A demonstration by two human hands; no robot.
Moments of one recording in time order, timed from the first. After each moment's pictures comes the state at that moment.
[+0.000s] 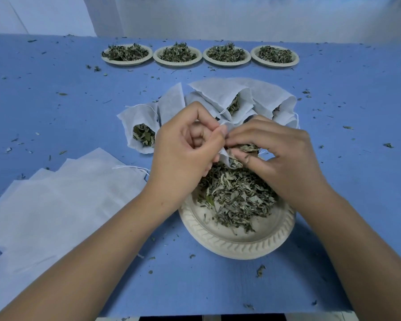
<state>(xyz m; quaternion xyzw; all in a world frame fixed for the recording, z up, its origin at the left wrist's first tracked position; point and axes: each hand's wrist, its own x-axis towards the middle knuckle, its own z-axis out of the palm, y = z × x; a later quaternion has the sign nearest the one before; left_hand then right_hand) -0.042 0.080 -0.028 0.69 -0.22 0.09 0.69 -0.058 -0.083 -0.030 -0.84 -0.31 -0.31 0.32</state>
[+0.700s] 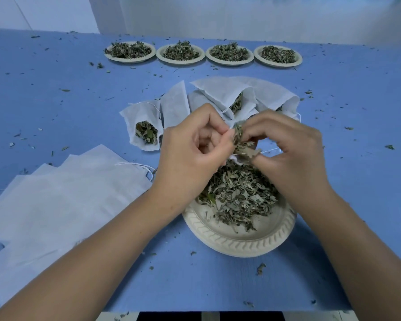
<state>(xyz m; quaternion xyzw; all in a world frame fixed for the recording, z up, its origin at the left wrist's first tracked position) -0.046 0.078 -0.031 0.71 -0.26 0.13 0.64 -0.059 -0.084 -0.033 -0.83 -0.27 -0.35 0.34</state>
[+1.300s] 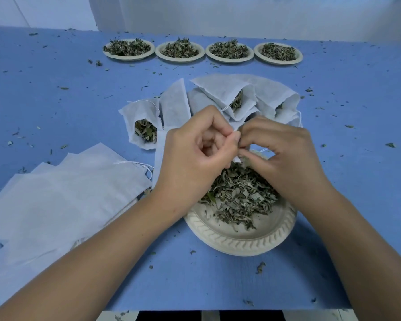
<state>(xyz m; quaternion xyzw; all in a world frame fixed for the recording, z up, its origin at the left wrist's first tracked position) -0.050 0.075 -0.032 0.70 -0.27 0.14 0.64 -0.057 -0.083 -0.032 -0.85 -0.29 -0.30 0.32</state>
